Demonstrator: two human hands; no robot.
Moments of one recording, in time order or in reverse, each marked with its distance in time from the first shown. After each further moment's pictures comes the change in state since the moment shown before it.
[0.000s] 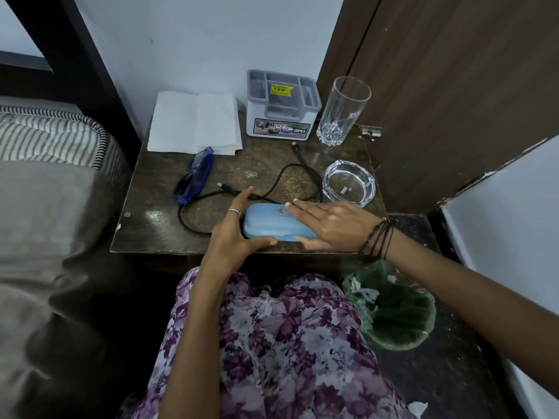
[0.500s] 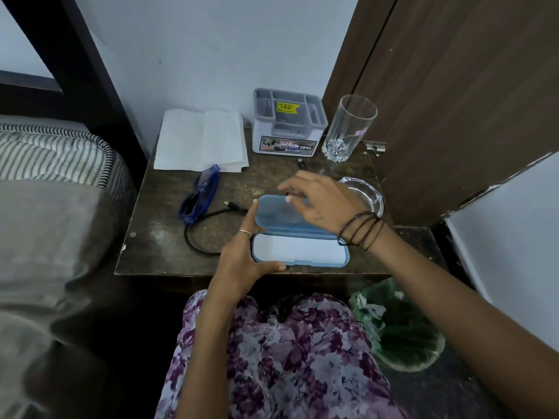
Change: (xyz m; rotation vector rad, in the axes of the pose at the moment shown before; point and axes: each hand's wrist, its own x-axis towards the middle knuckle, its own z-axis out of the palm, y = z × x) left_hand -0.001 0.004 -0.001 0.049 -0.024 0.022; right_hand 0.063 0.020 -0.014 0.479 -0.040 0.554
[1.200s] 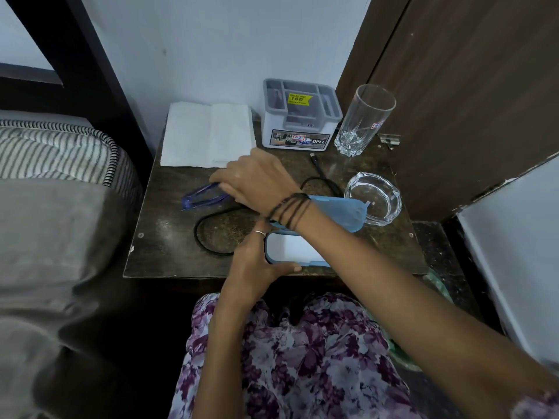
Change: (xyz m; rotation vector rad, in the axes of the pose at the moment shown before) left_hand 0.004 -0.006 0.000 0.006 -0.023 -0.038; right_hand 0.079 -0.071 0.034 -0.348 0.102 -0.316
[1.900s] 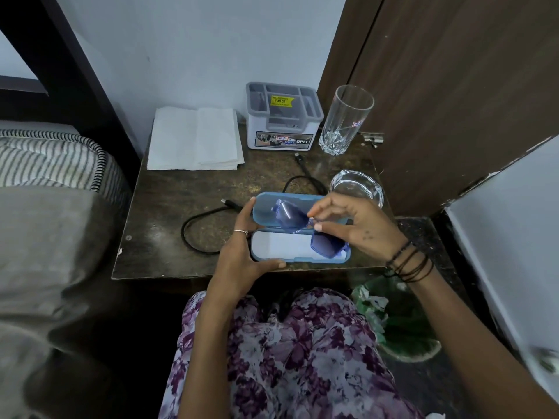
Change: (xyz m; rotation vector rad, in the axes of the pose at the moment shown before) left_hand -0.001 -0.003 -0.001 -0.116 -0.018 0.082; right_hand -0.159 0.045 -0.031 1.023 0.021 0.527
